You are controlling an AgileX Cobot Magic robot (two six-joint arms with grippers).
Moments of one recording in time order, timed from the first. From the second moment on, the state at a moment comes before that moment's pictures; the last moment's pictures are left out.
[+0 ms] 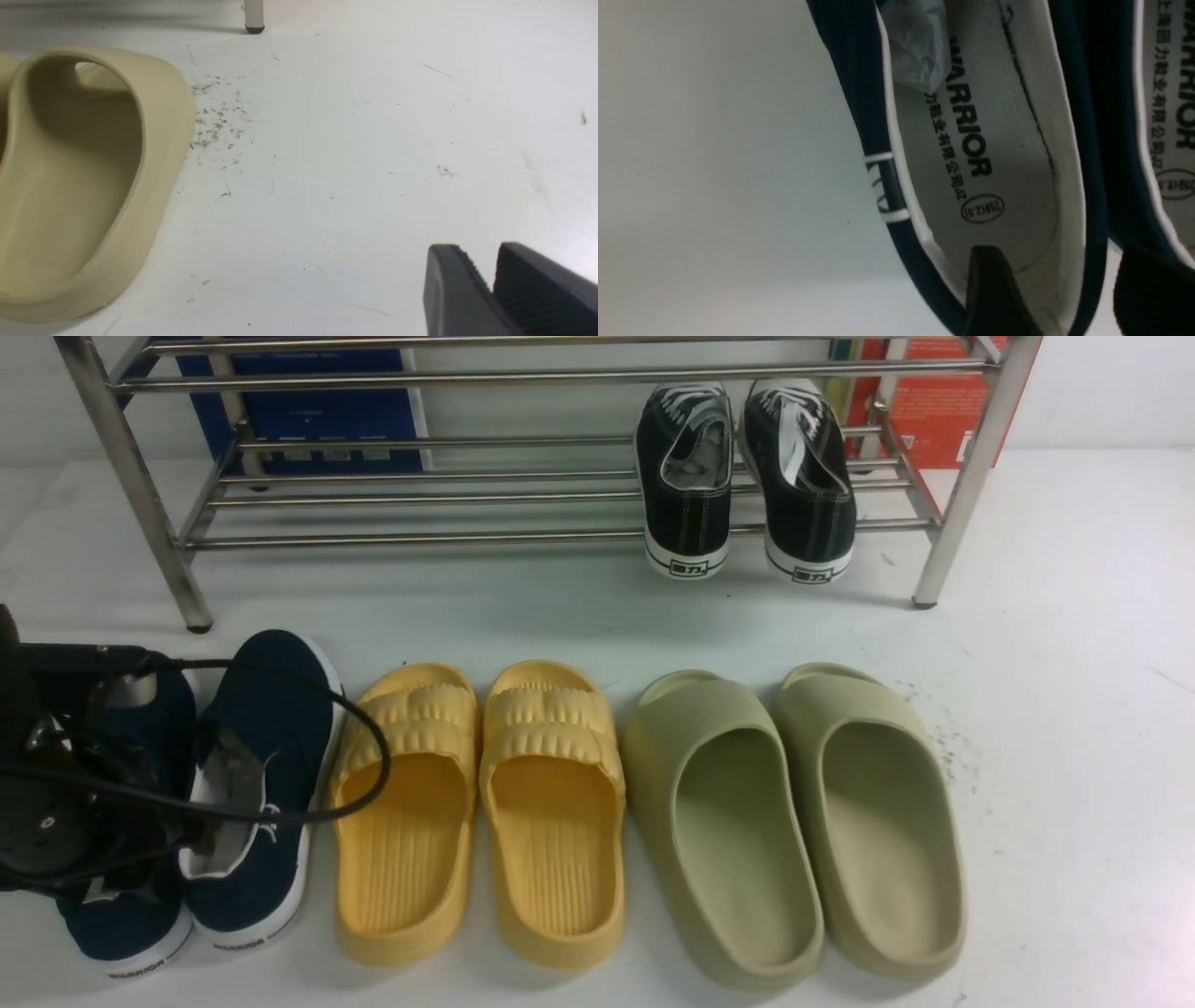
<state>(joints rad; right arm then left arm) -0.04 -0.01 0.02 -0.08 0.38 0.12 0.03 1.42 -0.82 0.11 0.78 -0.08</state>
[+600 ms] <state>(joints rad) -0.04 -0.01 0.02 -0.08 0.38 0.12 0.02 1.53 -0.83 0.09 0.76 -0.13</state>
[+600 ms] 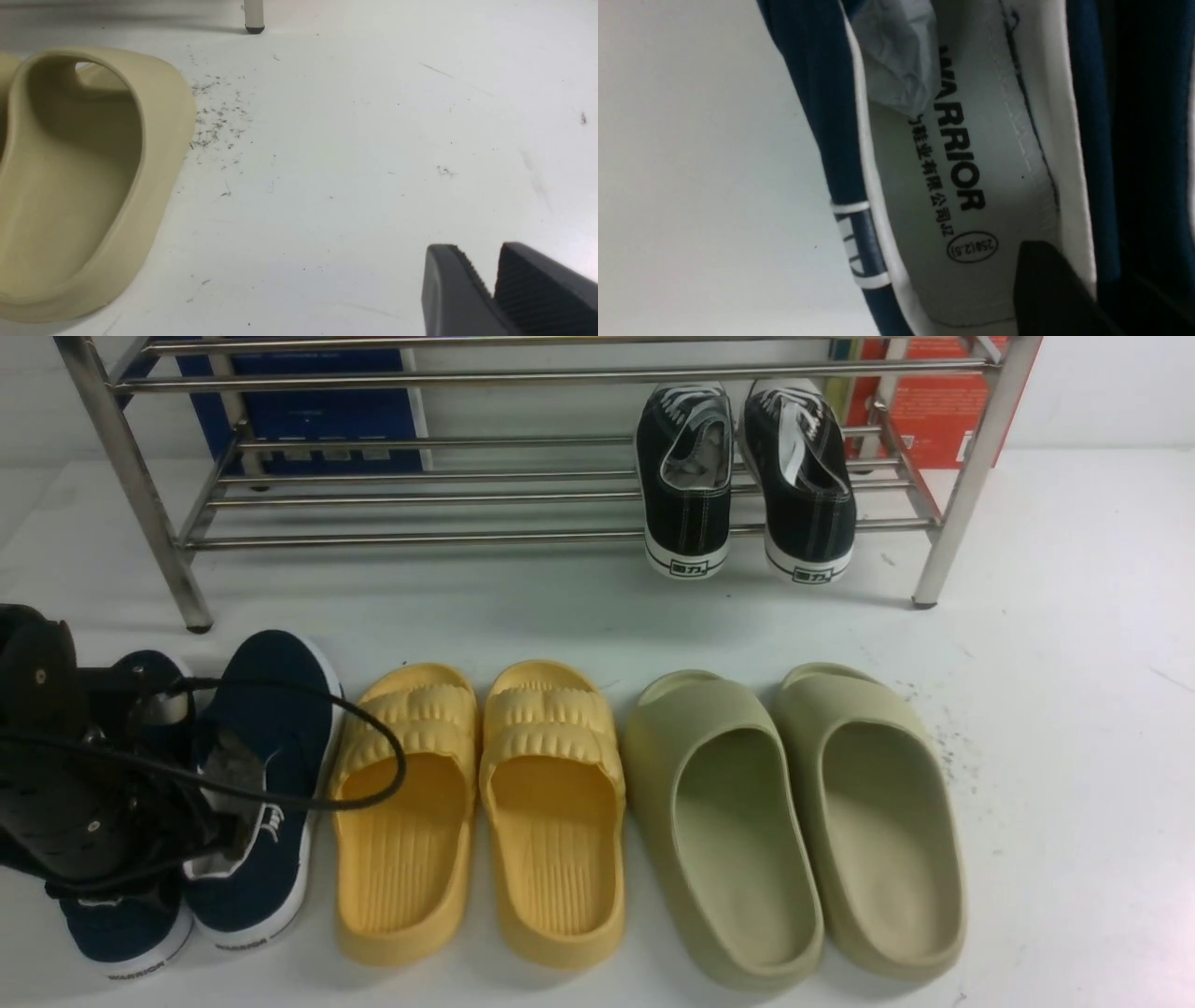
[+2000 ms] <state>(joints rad) -0.04 -0.01 0.02 -0.08 0.38 0.12 -0.18 1.63 -1.40 0.09 1.04 0.12</state>
